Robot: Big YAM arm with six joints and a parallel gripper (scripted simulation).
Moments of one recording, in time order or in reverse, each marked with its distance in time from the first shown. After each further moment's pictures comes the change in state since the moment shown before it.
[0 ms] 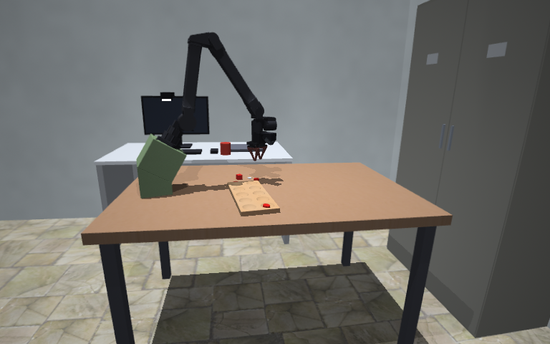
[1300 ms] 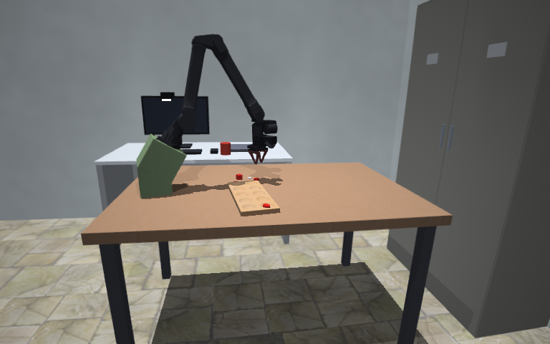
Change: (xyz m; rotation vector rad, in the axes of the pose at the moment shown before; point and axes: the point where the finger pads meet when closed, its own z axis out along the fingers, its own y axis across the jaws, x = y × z) arm -0.003 0.004 0.017 -0.010 -0.006 0.005
